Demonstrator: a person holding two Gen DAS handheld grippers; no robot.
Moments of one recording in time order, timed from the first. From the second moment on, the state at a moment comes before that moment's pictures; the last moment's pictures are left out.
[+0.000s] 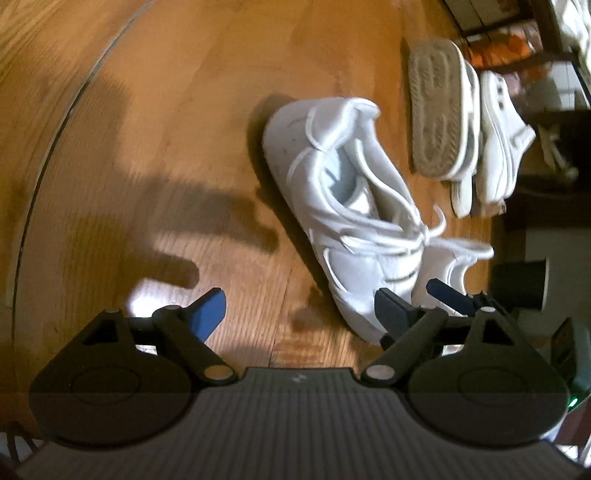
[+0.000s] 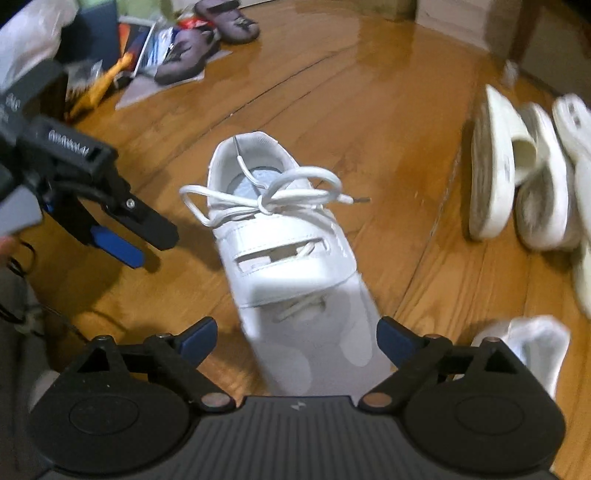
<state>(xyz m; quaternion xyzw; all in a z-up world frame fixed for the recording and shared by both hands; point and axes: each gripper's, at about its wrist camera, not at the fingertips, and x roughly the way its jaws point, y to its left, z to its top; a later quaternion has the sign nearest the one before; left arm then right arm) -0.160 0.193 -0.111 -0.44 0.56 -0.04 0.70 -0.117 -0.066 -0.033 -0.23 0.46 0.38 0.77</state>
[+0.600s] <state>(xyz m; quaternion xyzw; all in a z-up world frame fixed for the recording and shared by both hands) -0.153 0.183 -0.102 -0.40 0.57 -0.05 0.72 -0.088 -0.015 -0.085 -0.22 0.49 0.36 0.77</state>
